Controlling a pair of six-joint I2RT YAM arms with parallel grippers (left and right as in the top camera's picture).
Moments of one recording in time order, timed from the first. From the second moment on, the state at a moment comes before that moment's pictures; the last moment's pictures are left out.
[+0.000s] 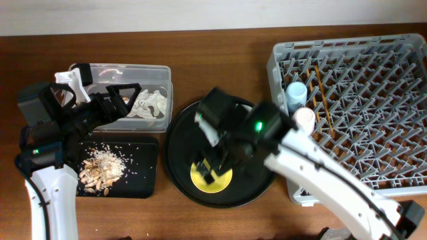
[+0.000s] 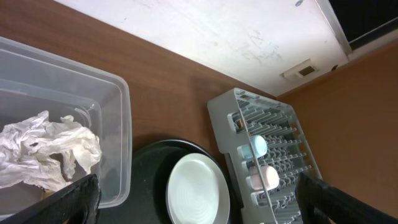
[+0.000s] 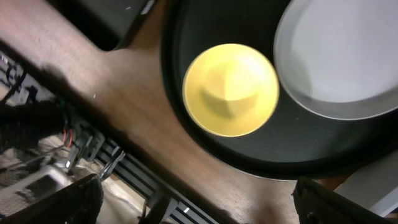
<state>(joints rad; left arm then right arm) 0.29 1.24 1.09 -0.46 0.85 -0.34 0.86 1.63 1.73 -1.40 -0.15 0.27</state>
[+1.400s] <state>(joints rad) 0.29 1.24 1.09 -0.46 0.85 -0.34 0.98 1.71 1.18 -0.66 -0.11 0.34</state>
